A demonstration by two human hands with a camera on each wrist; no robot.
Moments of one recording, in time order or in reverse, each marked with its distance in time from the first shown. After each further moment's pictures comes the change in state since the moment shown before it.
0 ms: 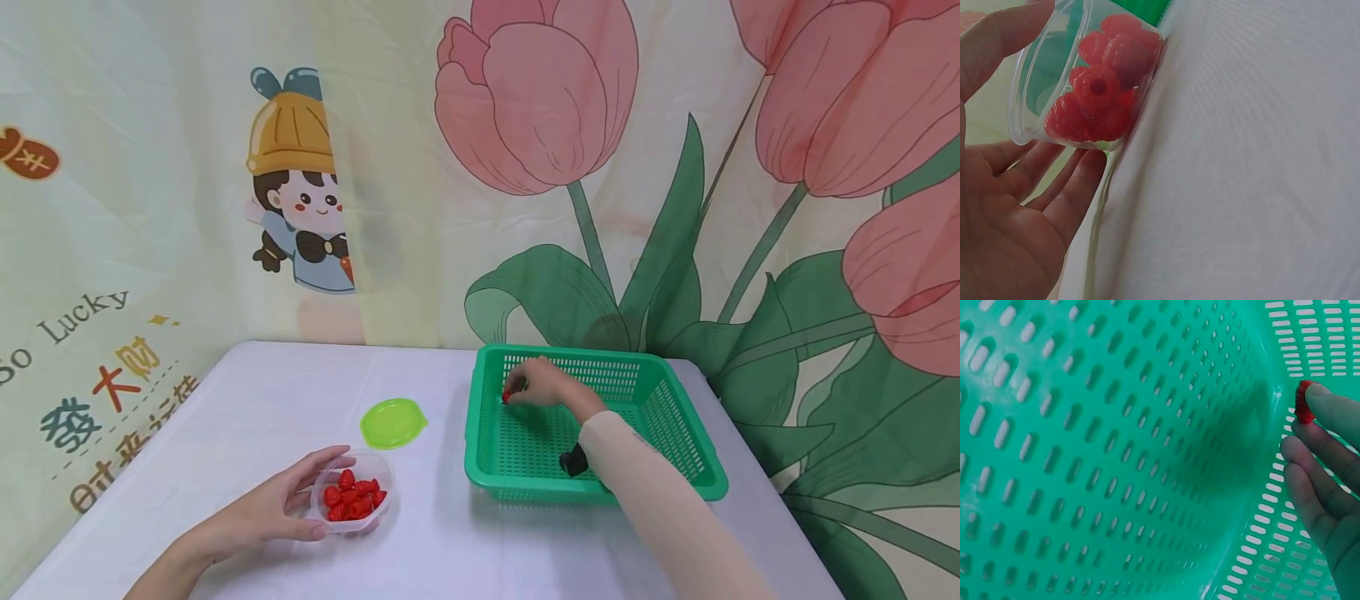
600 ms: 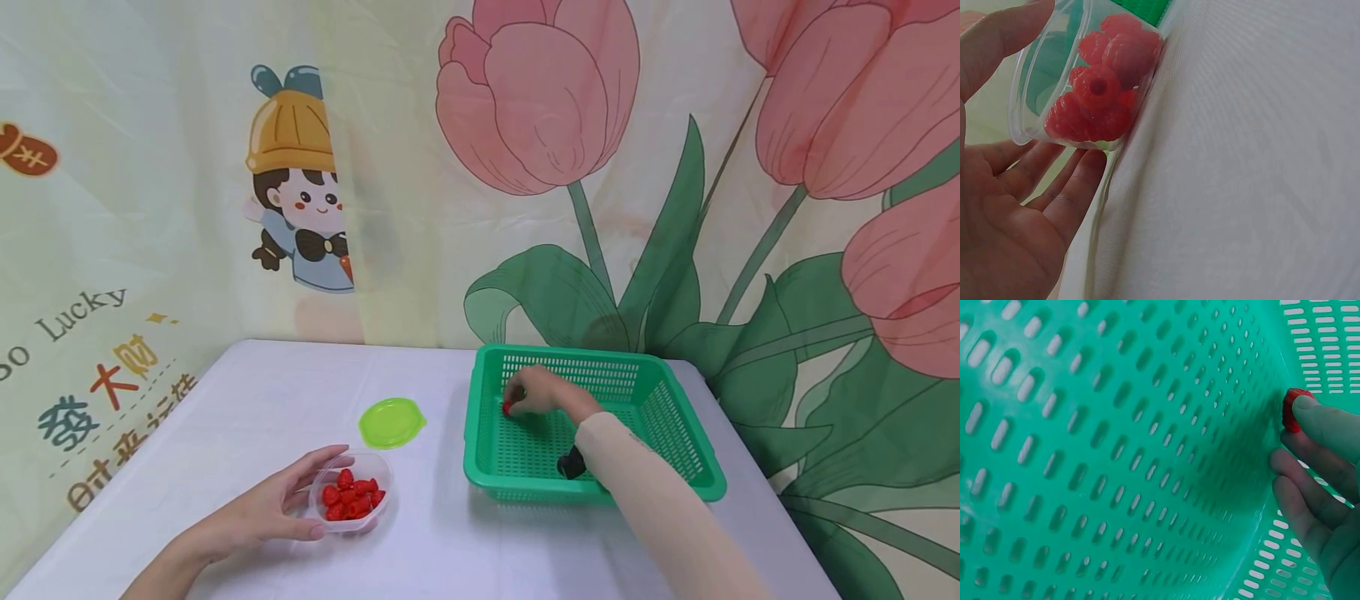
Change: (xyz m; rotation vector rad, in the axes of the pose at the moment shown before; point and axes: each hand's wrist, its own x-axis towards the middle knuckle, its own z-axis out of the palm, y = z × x) left_hand 0.000 -0.002 0.000 0.008 0.001 0.019; right_hand 0.003 0.001 0.008 -0.044 -0.089 0.034
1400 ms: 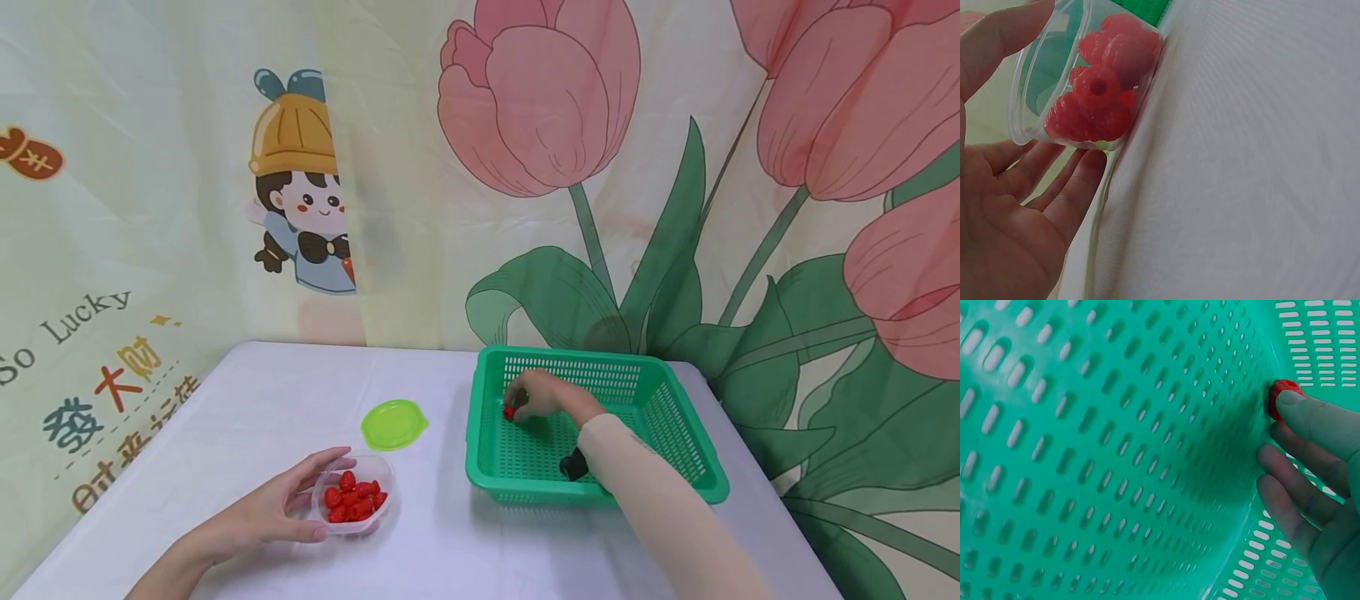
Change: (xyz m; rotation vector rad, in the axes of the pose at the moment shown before) left_hand -0.001 0.001 0.000 -0.002 -0.007 -0.001; right_hand -0.005 -0.004 -0.003 0.017 -0.038 -0.010
